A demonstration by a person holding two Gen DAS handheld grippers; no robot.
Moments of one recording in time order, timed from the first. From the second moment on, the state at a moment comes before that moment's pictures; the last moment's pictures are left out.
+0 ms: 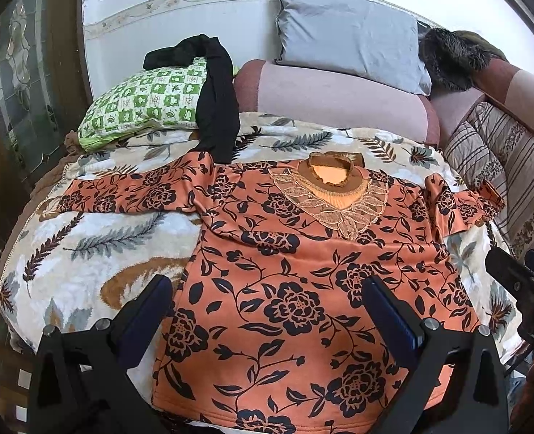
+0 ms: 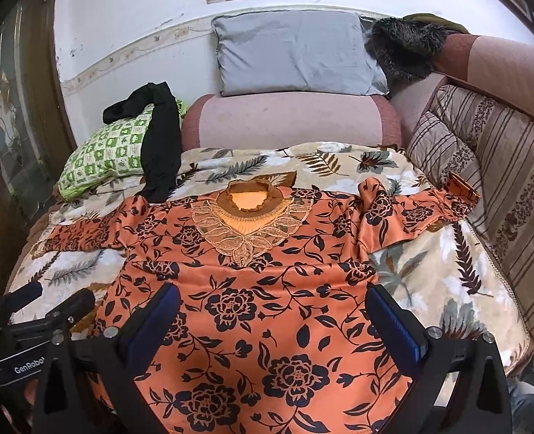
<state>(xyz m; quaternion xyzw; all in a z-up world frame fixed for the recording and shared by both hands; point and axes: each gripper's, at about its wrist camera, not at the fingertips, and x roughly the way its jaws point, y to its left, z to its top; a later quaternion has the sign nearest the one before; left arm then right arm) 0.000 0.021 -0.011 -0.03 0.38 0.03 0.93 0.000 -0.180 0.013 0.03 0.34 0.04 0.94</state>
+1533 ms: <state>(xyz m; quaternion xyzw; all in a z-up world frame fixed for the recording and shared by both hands) 0.016 0.018 -0.020 -0.03 0.39 0.03 0.92 0.012 -0.177 -0.002 0.02 0.36 0.05 0.93</state>
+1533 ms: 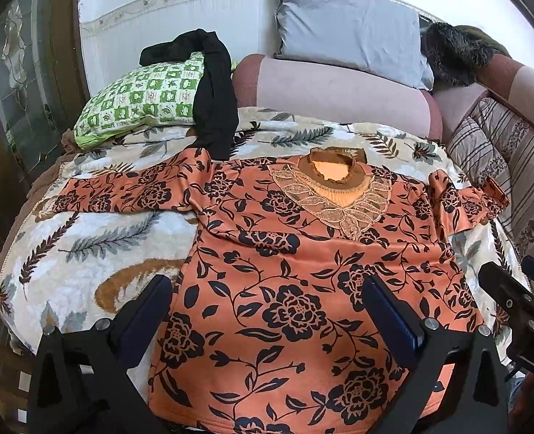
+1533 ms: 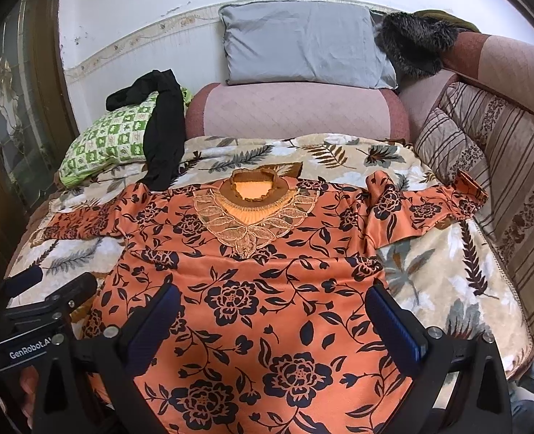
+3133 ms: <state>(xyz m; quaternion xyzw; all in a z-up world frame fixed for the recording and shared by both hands) 0.096 0.116 -0.128 -0.15 0.45 0.02 0.88 0.259 -0.145 -0.048 0.09 0.37 0.24 0.89</state>
